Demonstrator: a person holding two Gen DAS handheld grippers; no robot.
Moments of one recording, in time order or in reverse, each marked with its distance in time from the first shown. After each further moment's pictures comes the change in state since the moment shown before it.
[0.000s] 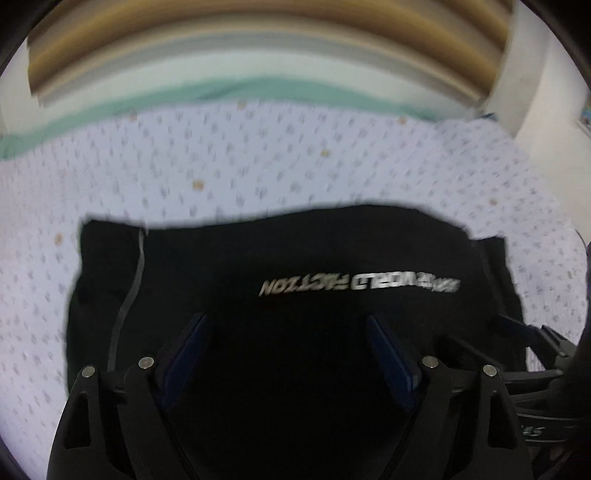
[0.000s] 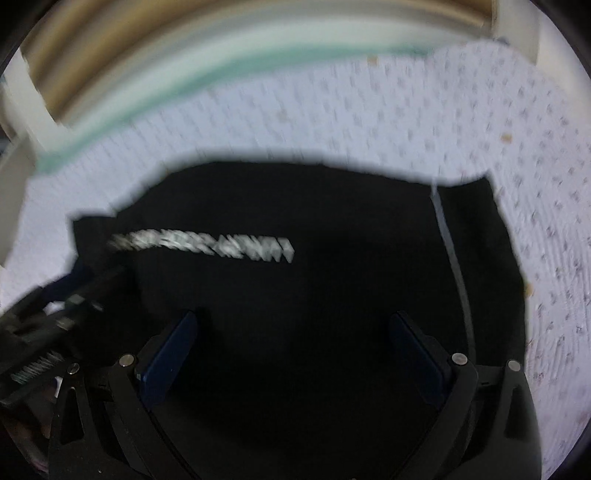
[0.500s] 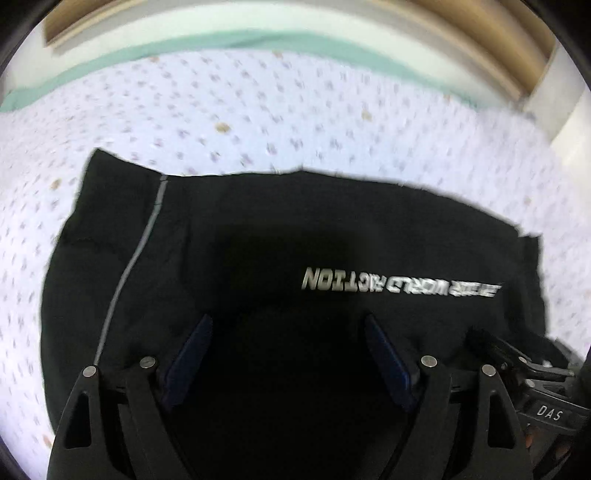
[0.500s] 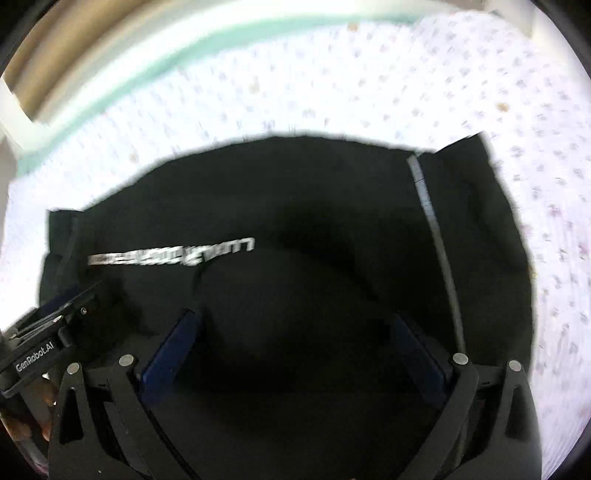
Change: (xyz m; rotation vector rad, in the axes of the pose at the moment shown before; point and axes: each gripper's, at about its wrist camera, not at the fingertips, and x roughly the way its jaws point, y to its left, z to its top) left arm 0.015 0.023 -0.007 -0.127 0.075 0.004; right arm -0.006 -0.023 -0.008 0.066 0.018 -0.012
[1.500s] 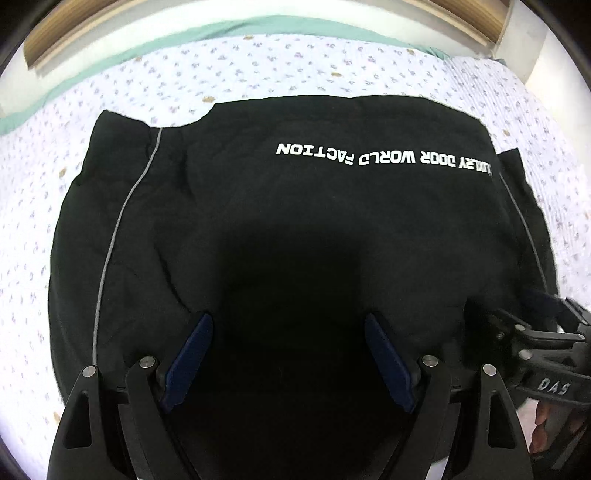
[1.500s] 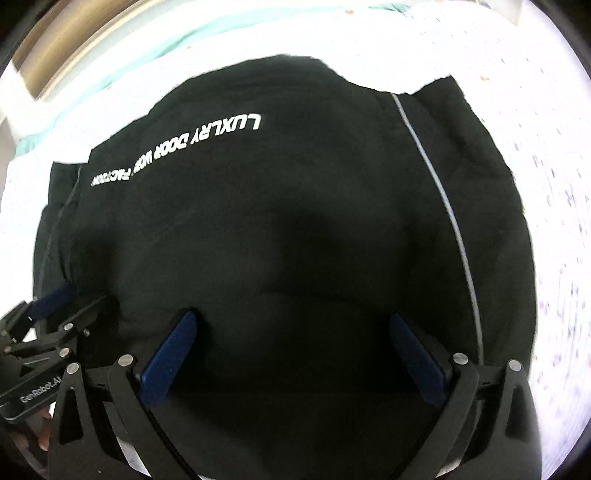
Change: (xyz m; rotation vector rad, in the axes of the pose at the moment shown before) left arm -0.023 -0.006 -0.060 0.149 0.099 0.045; right arm -0.004 -0.004 -0.063 0.011 0.084 -0.030
